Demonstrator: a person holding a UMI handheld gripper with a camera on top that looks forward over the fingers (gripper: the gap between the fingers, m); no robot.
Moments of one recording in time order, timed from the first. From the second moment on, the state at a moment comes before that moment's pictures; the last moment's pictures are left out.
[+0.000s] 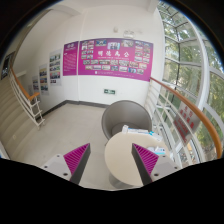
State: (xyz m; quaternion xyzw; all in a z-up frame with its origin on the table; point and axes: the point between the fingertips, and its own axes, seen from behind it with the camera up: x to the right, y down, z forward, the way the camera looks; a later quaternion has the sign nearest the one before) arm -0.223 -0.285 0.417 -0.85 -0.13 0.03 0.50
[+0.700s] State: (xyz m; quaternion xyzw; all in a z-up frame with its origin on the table) arm 0.017 -0.155 0.129 -0.88 -0.05 -0.05 0.47
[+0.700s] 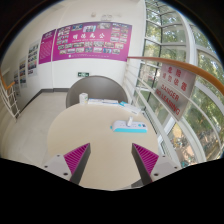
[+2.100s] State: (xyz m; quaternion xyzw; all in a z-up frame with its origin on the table) arm 0.199 0.102 0.252 -0.77 0.00 -0.06 0.64
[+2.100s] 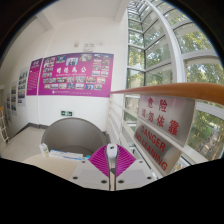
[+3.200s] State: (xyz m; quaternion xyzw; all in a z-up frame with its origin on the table) arm 0.175 -0.081 0.133 -0.89 0.02 -0.01 0.46
